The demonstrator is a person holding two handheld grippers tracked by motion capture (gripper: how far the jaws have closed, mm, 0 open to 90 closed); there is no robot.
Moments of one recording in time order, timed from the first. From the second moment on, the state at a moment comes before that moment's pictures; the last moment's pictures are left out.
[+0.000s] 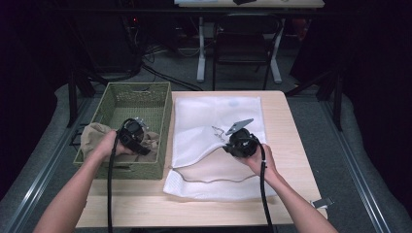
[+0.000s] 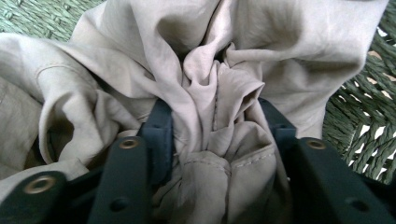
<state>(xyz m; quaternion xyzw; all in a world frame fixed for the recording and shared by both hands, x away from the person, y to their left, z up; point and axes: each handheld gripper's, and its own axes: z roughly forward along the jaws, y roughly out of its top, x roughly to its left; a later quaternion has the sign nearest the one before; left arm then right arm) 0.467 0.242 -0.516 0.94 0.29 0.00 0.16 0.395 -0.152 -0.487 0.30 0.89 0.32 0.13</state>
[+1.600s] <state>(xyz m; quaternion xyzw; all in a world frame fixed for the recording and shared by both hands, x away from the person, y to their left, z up) 0.447 0.260 -0.453 0.92 0.30 0.08 0.22 0.394 -0.153 -0.486 0.31 0.89 0.32 0.13</state>
